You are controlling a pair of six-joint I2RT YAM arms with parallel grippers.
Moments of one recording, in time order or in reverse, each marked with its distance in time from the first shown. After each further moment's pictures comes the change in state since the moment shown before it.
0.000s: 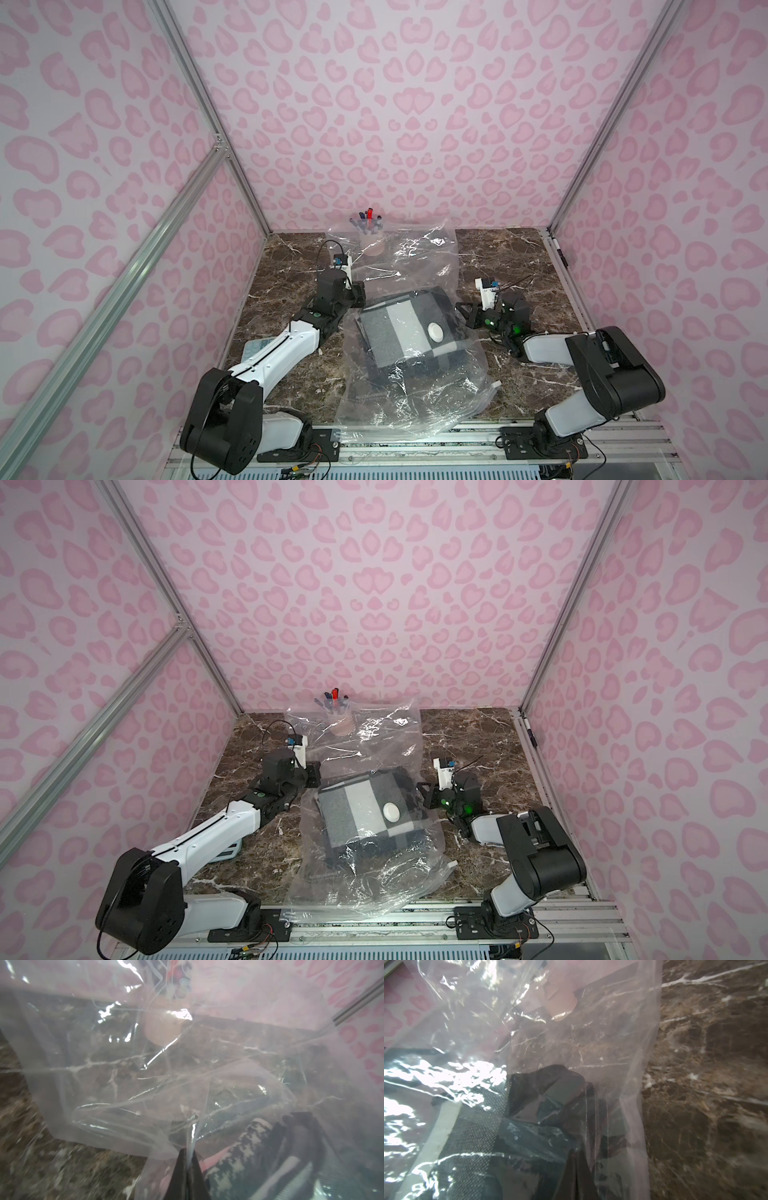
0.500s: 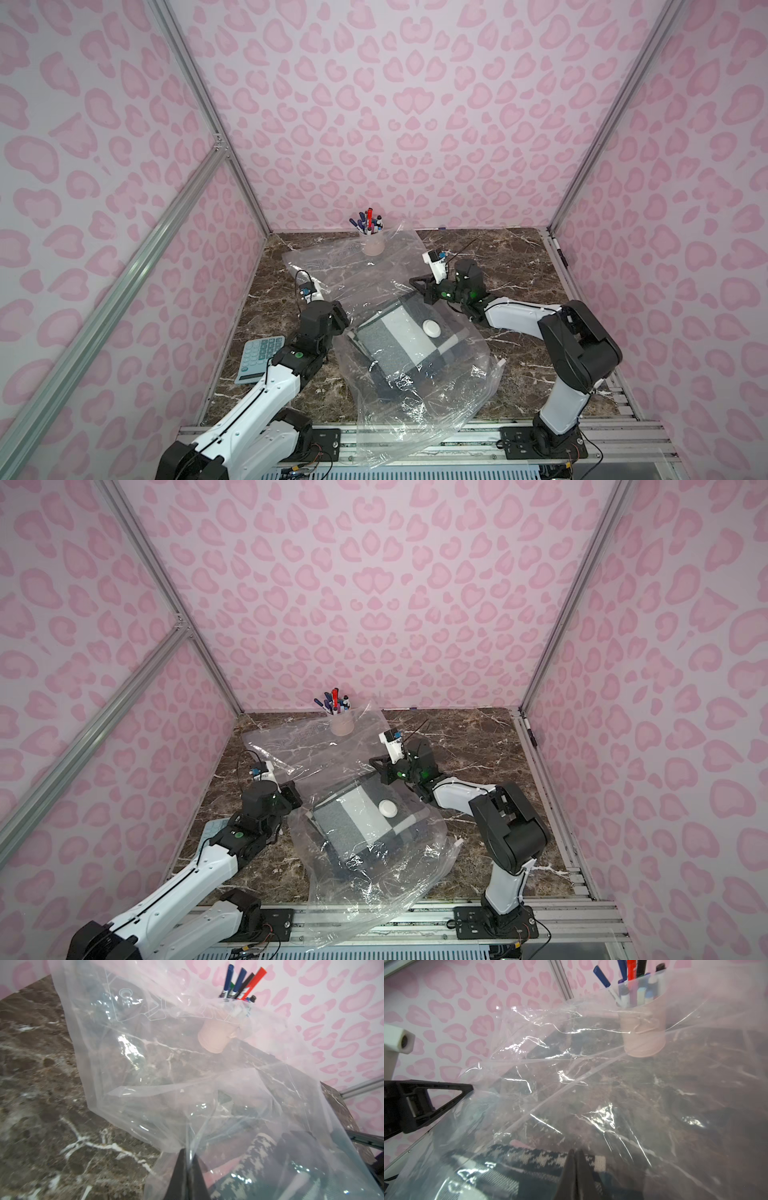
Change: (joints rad) left arm -0.019 -0.391 -0.248 -0.071 -0.273 -0.259; right arm 0.264 0.243 0.514 -0.201 0.000 -0.146
